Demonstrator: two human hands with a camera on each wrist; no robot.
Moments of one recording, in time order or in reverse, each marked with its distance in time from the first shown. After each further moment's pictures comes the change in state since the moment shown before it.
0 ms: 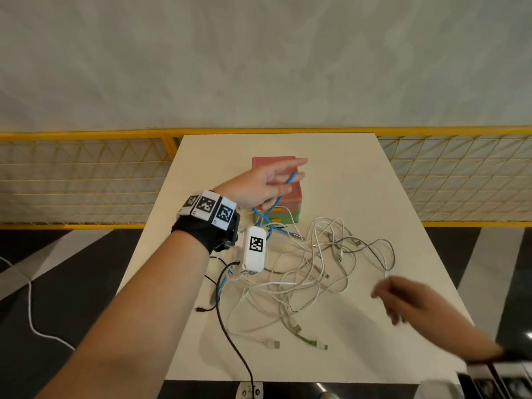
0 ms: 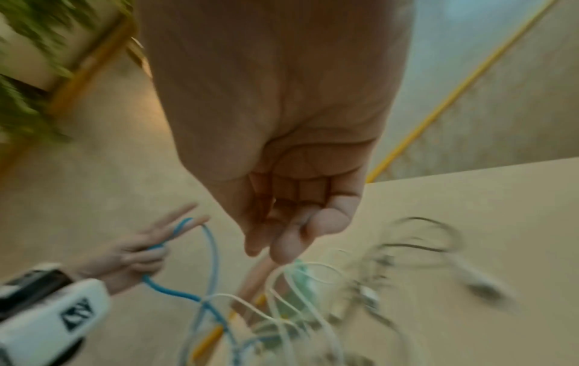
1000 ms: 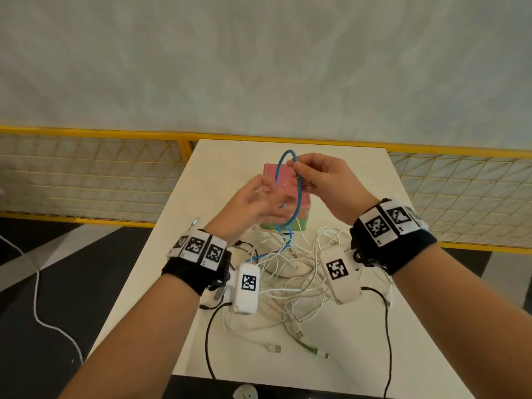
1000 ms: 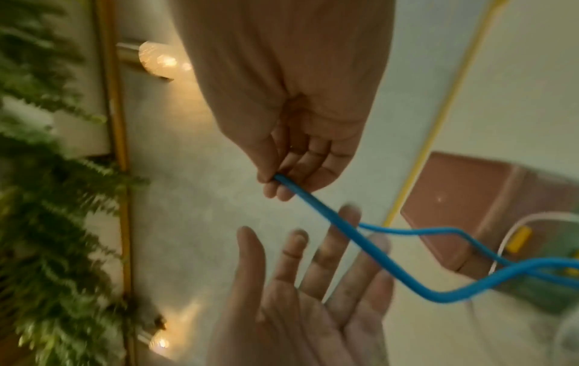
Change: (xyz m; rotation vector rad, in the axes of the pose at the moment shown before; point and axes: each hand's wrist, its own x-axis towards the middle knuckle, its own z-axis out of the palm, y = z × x) left_hand -0.056 -0.006 0.027 -0.430 0.347 0.047; right_hand 0.133 -0.174 0.008 0.653 0.014 -0.435
